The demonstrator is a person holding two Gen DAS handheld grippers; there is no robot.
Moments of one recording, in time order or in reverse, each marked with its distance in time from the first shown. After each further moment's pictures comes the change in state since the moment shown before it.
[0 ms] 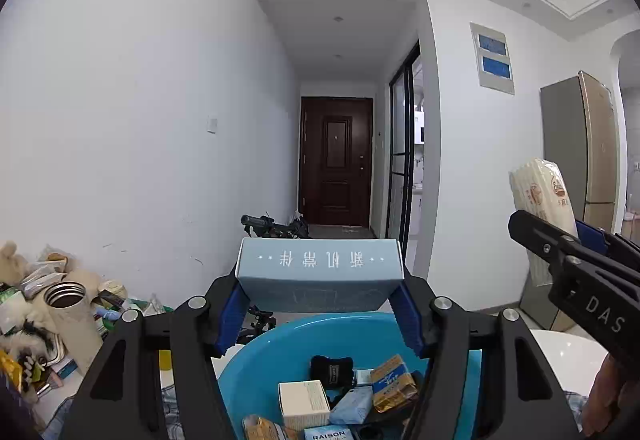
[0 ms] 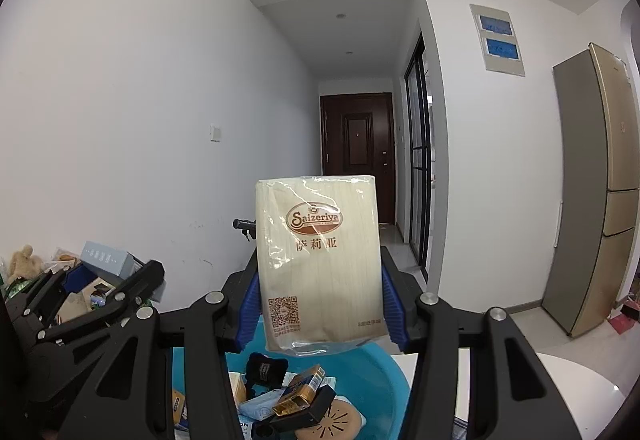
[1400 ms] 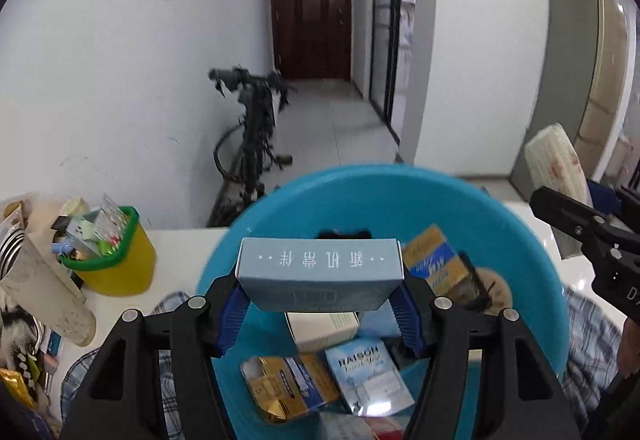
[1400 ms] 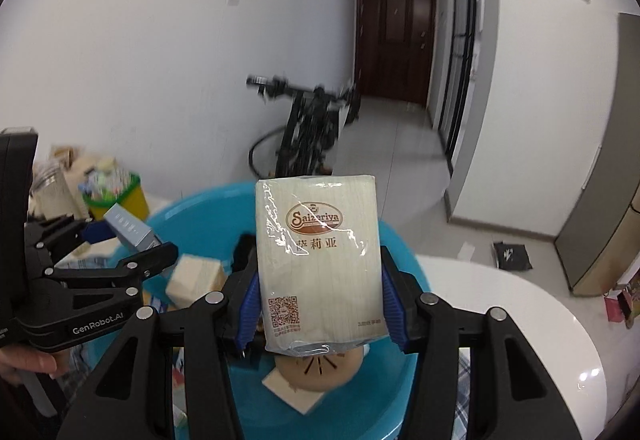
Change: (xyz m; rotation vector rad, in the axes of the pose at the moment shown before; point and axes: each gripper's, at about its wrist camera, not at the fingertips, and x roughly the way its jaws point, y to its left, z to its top) left arm 0.116 0.009 -0.069 0.081 0.611 -0.085; right arm 0.104 -0.022 -0.050 -0.096 0.539 0.121
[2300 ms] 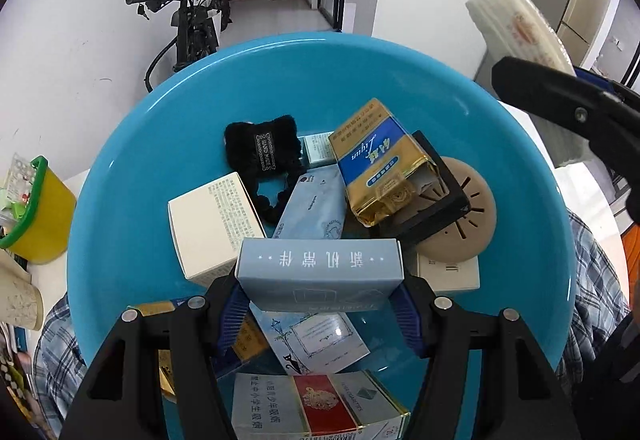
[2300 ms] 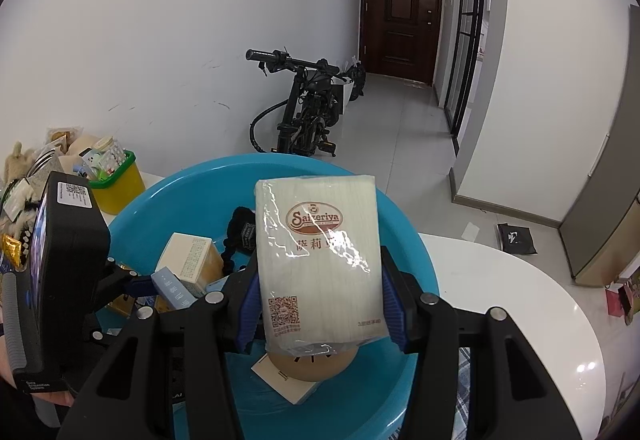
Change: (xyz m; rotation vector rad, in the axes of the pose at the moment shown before) left arm 0.056 -0.049 -0.035 0.110 0.320 -0.144; right arm 0.014 -0.009 -0.006 0.003 0.066 0.010
